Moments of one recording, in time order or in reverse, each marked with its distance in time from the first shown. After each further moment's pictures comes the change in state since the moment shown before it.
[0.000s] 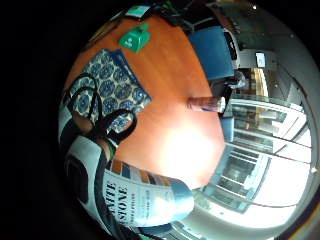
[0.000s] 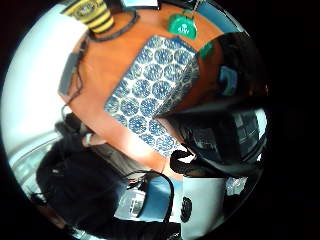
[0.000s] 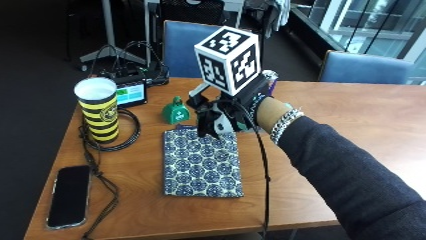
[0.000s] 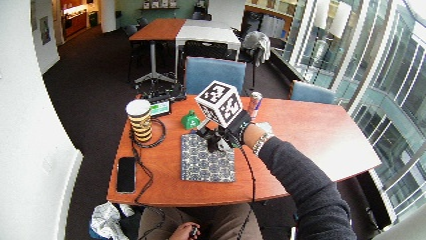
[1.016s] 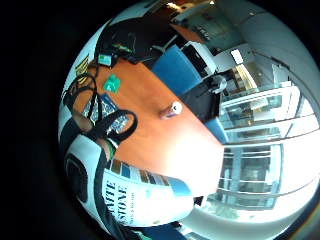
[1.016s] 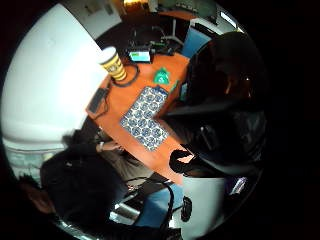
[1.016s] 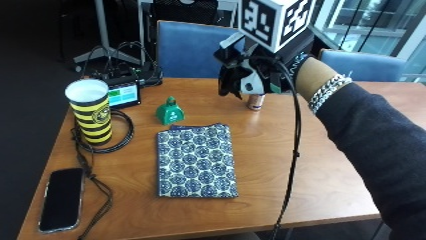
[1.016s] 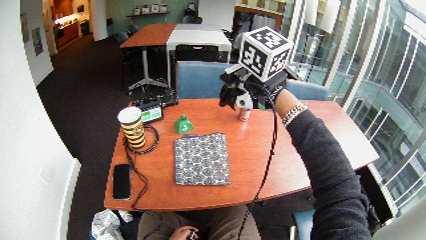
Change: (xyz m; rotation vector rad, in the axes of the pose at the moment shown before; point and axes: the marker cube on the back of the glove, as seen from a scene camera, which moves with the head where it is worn) arm 0.072 0.052 -0.107 0.314 -0.040 0.101
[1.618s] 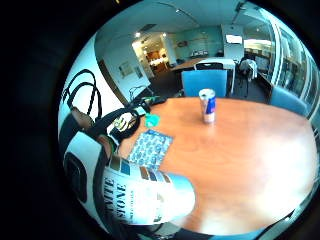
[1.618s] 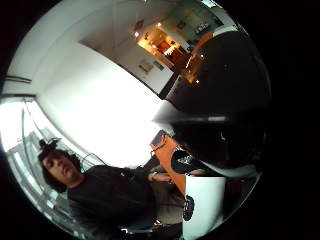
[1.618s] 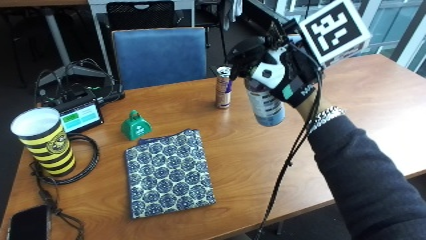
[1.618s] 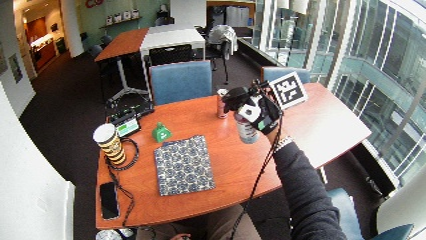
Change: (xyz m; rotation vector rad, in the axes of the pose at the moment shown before) arm 0.018 0.023 0.055 0.426 -0.844 0.136
